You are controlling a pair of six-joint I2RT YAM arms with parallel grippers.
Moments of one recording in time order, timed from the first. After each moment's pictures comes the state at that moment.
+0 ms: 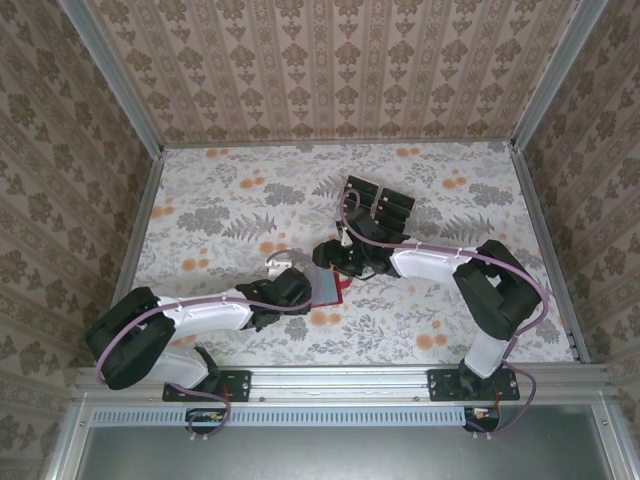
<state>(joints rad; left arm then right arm) -0.96 1.37 0.52 -0.26 -0.40 -0.74 0.68 1.74 0.98 -0.06 -0.35 0.91</state>
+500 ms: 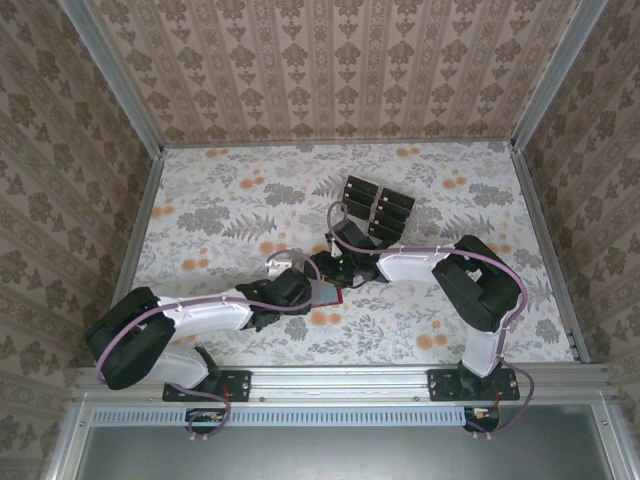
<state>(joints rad) -0.96 1.36 0.52 -0.26 -0.40 -0.74 0.73 1.84 1.00 -0.01 -0.38 0.95</state>
